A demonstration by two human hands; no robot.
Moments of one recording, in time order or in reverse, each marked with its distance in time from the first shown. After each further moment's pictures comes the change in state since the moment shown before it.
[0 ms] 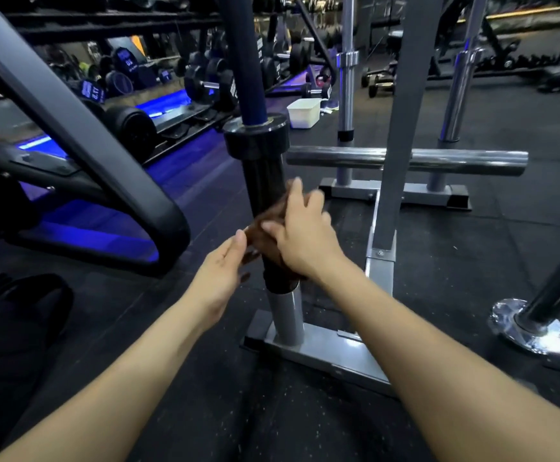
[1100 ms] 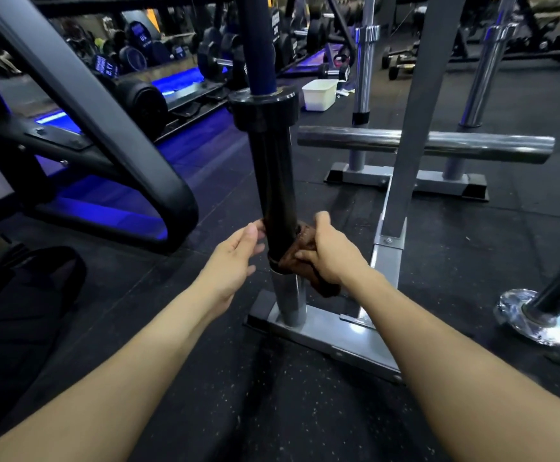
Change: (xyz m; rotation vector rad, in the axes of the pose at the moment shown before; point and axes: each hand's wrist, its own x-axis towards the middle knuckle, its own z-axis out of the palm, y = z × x) left_hand -0.010 -0.018 0.008 0.063 0.037 -0.057; right_hand 0.001 0.078 0.029 -0.011 -0.192 0.050
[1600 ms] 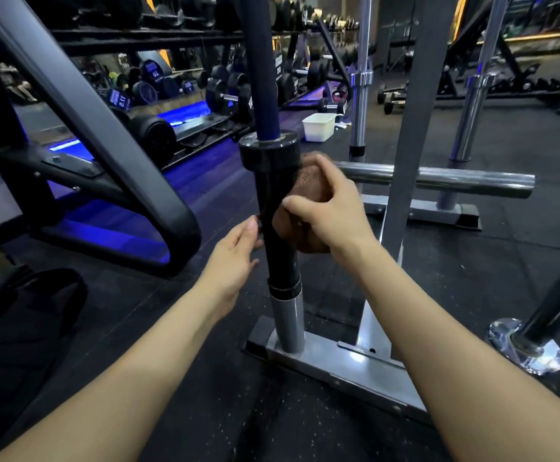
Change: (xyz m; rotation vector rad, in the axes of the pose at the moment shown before) left_hand 0.000 0.046 0.006 -0.121 0.067 0.118; right_hand -0.001 -0.073 -0.068 0.644 0.382 -0.184
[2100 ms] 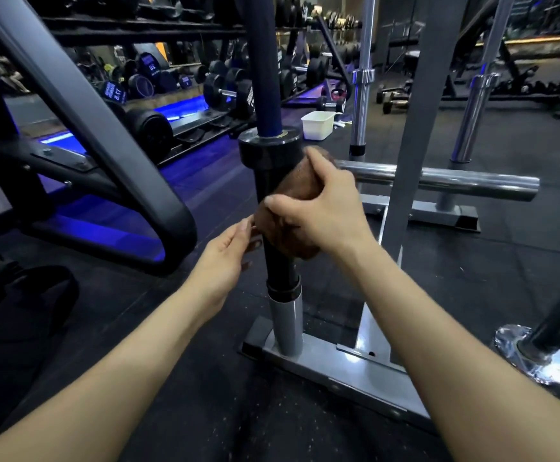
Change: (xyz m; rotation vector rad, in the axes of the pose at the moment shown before) left_hand 0.012 -0.008 -0.016 0.047 -0.024 0.017; right_hand 0.005 -0.003 0.009 -0.160 -0.021 -0.071
